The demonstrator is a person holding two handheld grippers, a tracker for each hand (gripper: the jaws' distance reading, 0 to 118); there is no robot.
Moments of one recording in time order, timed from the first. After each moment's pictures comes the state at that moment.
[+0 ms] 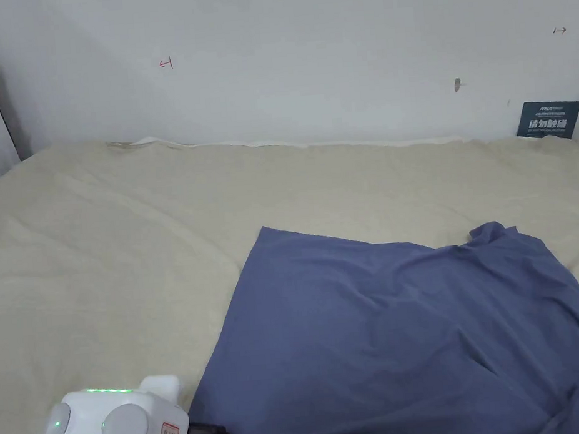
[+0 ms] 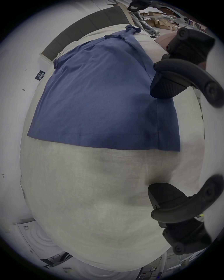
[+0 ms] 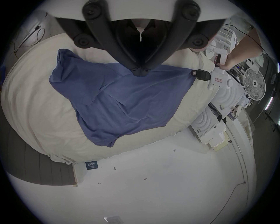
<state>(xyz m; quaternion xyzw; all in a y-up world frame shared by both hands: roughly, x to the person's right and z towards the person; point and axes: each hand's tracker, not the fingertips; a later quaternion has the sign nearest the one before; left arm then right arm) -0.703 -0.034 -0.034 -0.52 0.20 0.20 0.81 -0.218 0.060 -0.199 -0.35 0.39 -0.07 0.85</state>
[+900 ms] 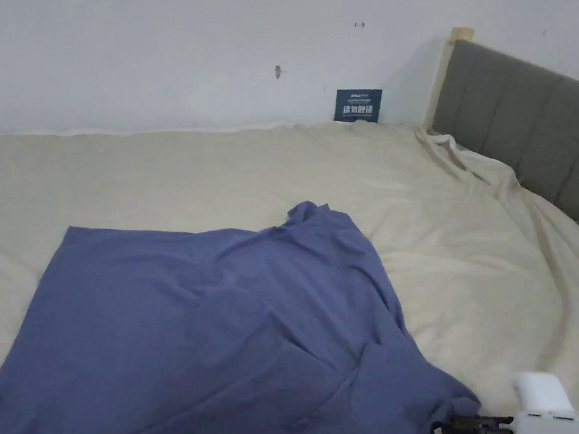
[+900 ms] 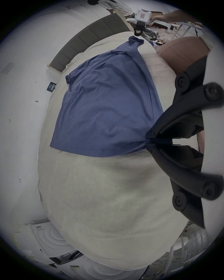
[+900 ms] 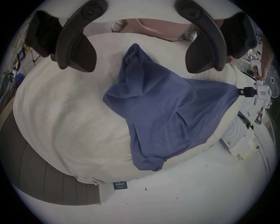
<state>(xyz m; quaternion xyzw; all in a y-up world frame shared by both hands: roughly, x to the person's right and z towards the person) -0.674 0.024 -0.017 -0.45 0.18 0.19 0.85 -0.130 -0.015 -0.281 -0.45 0.27 0.01 0.85</state>
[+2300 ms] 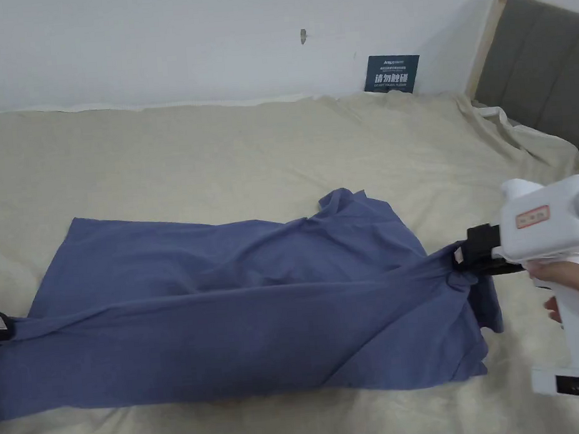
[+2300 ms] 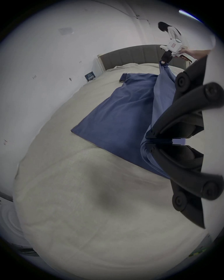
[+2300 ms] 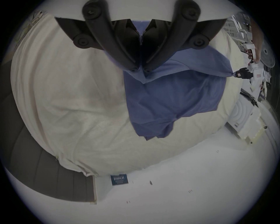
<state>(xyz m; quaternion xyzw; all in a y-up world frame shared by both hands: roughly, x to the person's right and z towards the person) -0.823 0.041 -0.189 -0.40 0.20 0.44 0.78 -0.263 0.063 -0.523 -0.47 0.25 -0.01 0.84</state>
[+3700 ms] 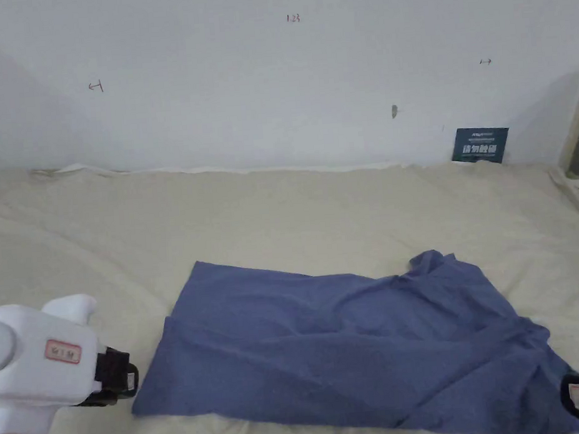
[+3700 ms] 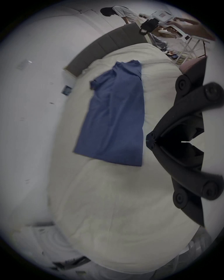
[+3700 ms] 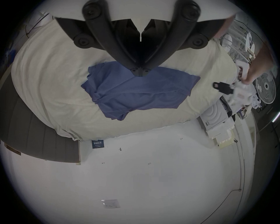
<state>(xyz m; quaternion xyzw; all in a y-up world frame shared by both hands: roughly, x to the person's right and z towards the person) -0.750 0.075 -0.120 -0.45 0.14 0.24 0.85 -0.223 0.117 -0.265 -0.27 0.36 -0.03 0.89</state>
